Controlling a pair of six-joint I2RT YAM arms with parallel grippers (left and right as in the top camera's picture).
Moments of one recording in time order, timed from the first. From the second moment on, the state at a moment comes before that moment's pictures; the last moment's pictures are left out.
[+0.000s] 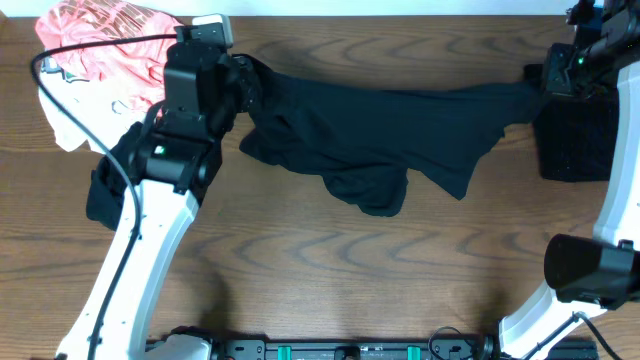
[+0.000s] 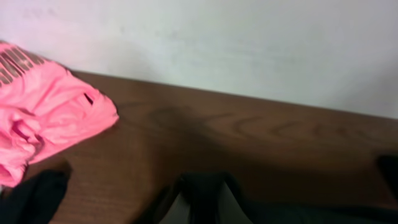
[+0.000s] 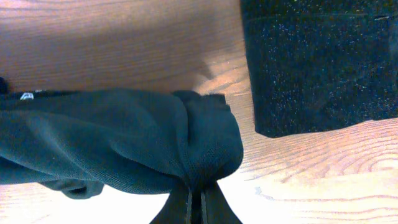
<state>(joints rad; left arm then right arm) -0.22 1.35 1.28 -0.38 -0.03 -0.33 -0.15 1.89 2.27 -1.58 -0.01 0.04</state>
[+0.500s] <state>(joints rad) -0.22 0.97 1.28 -0.59 -0.03 -0.27 -0.15 1.58 2.27 -1.70 -0.03 0.04</state>
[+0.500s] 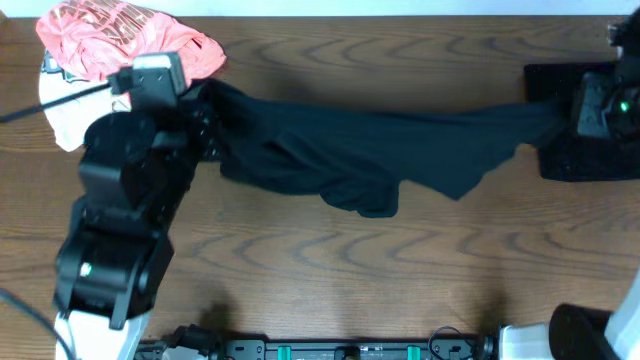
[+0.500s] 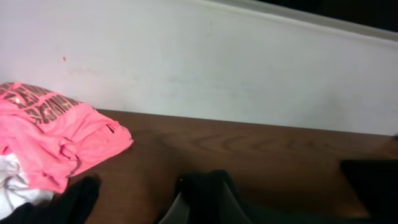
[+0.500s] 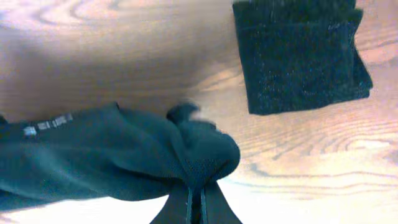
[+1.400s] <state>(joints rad) -0.22 0.85 1.52 -1.17 -0.12 -0.30 -0.15 1.23 1.98 -1.70 -0.10 0.05</state>
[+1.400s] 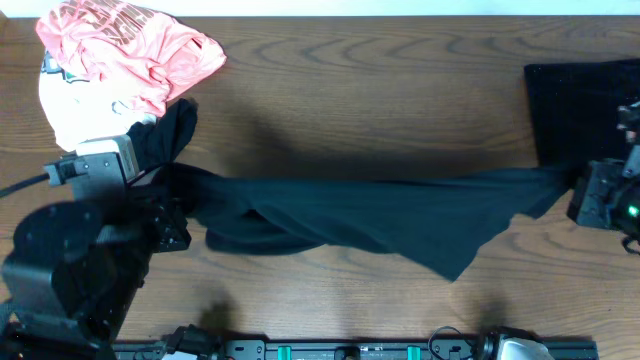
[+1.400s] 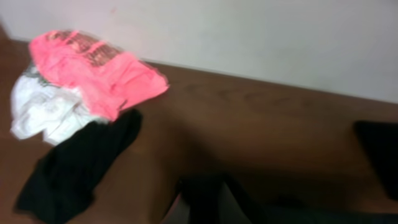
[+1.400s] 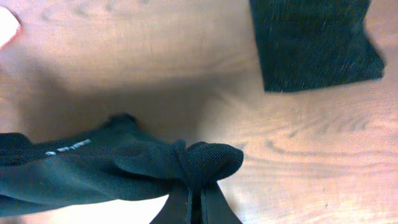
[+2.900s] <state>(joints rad) -0.22 1.78 1.75 -1.02 -0.20 -0.33 -0.10 1.88 1.85 -1.17 -0.04 0.06</state>
